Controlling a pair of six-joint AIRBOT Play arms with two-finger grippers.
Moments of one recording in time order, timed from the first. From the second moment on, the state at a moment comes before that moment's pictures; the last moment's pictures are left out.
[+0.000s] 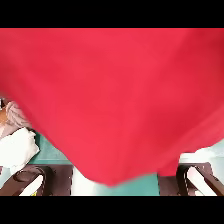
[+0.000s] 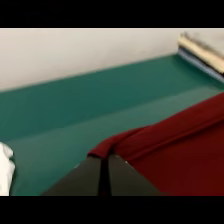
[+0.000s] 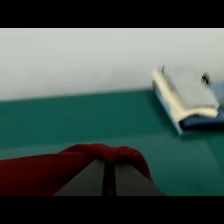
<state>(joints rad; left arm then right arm) -0.12 -0.86 1.82 1.24 -1.23 -1.44 -0.52 -0.95 2.05 -1.17 1.47 1.54</state>
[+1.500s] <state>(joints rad) -0.03 -1.36 1.23 1.42 -0.67 -1.46 -0.11 -1.53 1.55 -1.54 1.05 1.63</state>
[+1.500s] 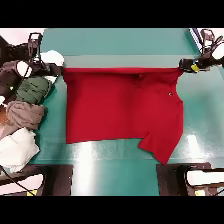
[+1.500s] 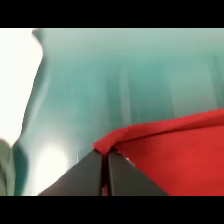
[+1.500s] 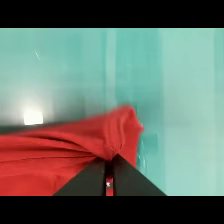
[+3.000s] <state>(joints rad) -0.01 -1.04 0.70 1.22 -1.23 -1.40 -0.18 -1.38 1.36 -1.24 1.52 1.49</state>
